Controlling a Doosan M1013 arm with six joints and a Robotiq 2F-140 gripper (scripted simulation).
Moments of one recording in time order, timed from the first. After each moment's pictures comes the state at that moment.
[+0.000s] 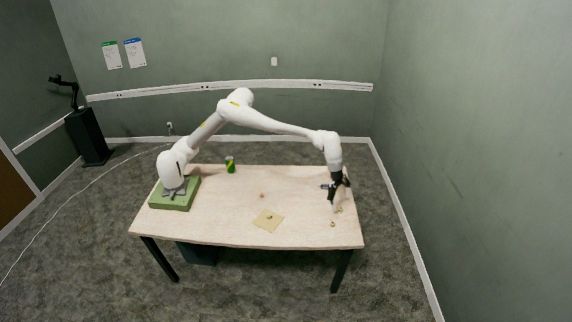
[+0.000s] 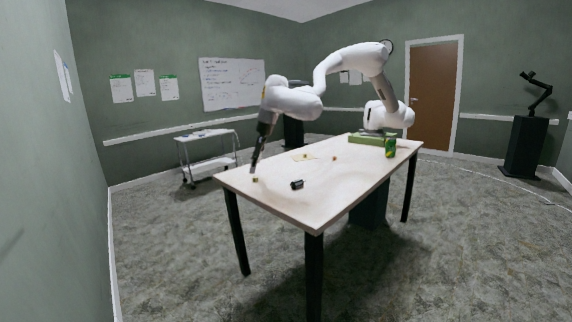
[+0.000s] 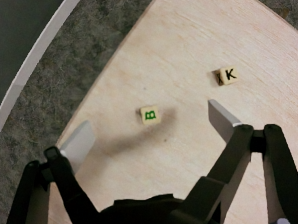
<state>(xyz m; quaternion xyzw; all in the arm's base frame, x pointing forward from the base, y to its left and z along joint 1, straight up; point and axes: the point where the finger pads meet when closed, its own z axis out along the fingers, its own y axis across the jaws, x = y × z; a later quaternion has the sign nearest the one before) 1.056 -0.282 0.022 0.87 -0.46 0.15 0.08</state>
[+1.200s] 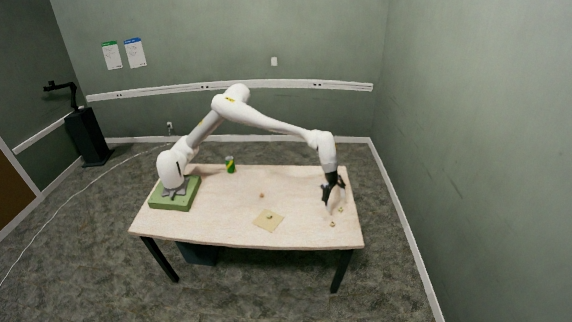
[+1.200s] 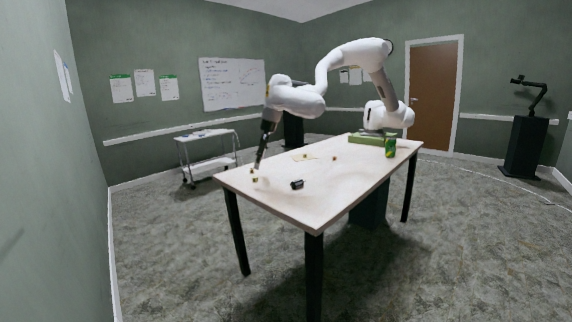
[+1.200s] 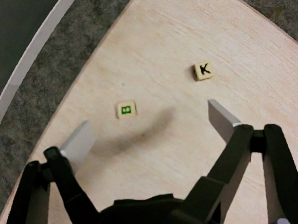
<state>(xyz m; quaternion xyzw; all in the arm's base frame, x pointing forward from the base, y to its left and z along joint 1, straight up) 1.020 -0.290 0.027 0.87 -0.46 0.15 0.08</state>
